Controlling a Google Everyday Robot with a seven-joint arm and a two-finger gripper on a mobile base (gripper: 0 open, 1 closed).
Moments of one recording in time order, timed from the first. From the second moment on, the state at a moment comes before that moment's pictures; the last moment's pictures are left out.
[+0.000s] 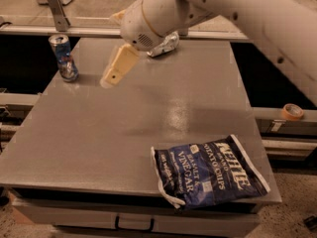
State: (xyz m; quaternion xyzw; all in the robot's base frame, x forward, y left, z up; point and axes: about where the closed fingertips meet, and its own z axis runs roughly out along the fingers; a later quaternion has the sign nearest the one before) arm 0.591 0.108 0.967 -0.68 0.58 0.18 0.41
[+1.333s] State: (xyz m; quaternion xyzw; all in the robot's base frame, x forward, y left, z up) arm 0.693 0.256 0.904 -0.58 0.63 0.28 0.44
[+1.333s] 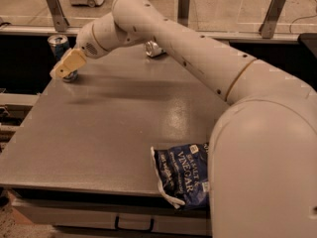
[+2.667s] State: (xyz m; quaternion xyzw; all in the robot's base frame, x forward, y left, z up) arm 0.721 0.254 0.903 -0.48 0.66 0.35 0.45
